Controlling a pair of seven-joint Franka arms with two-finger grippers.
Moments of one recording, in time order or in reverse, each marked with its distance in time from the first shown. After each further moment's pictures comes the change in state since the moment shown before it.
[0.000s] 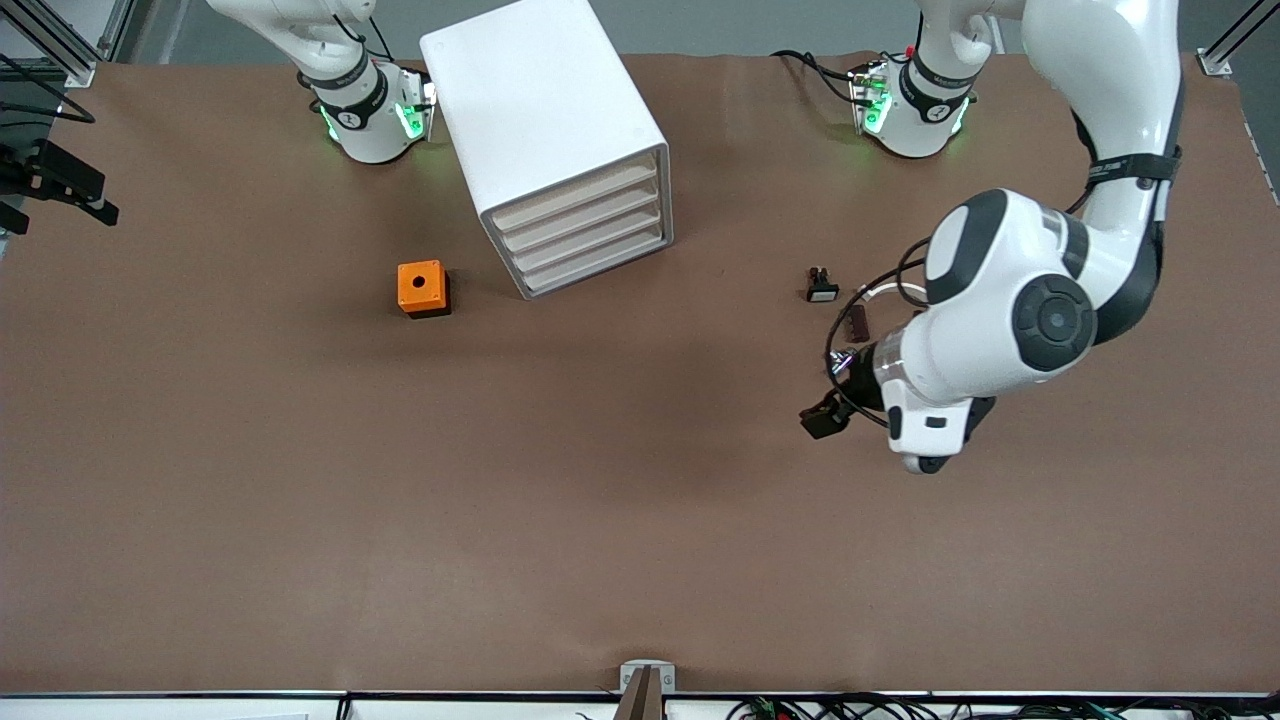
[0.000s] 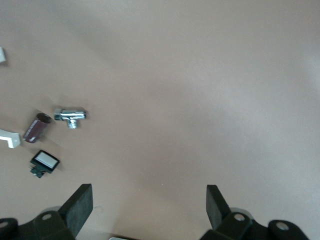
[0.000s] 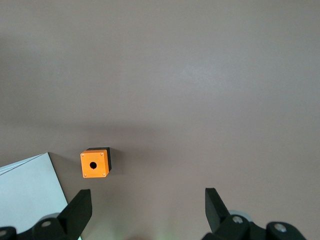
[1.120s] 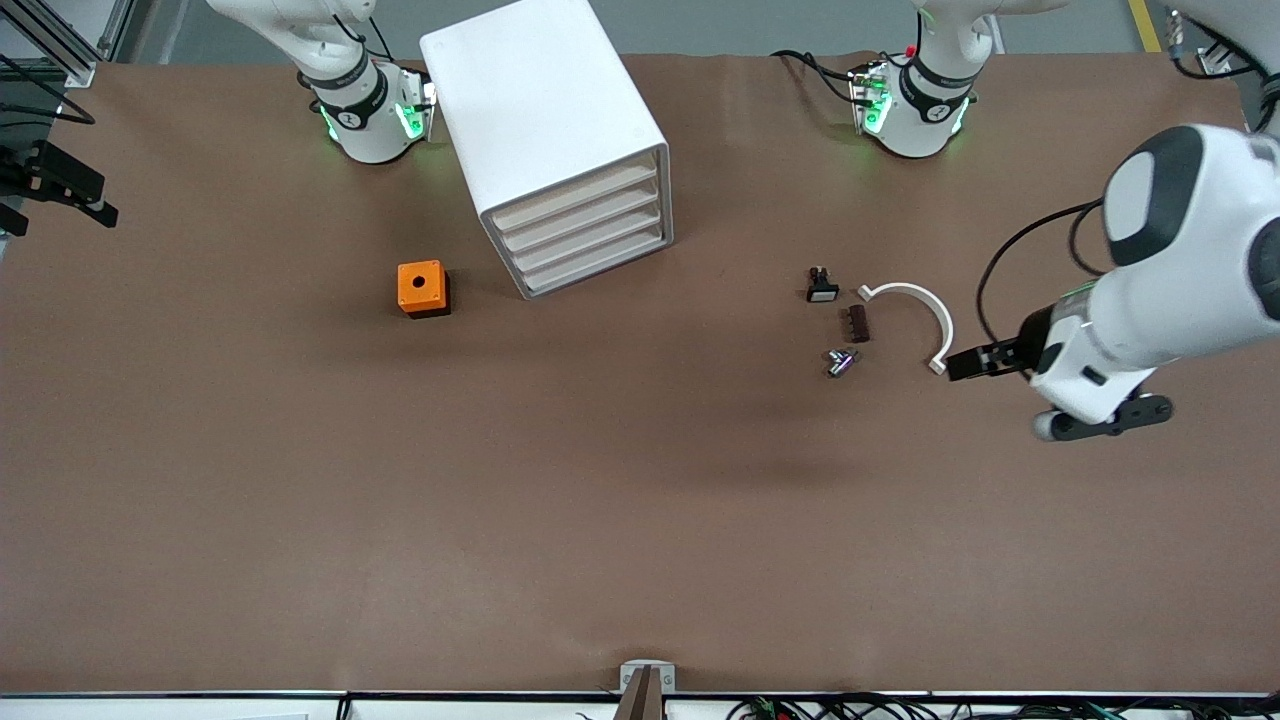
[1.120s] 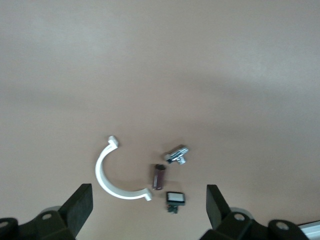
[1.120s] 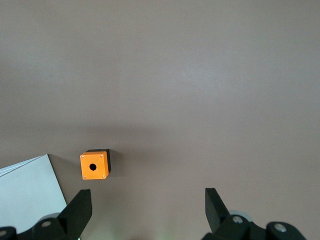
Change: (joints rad) left arm 0.215 -0.212 0.000 -0.145 0.126 -0.138 0.772; right arm 0.000 0.000 0.000 -0.002 0.000 0.009 0.000
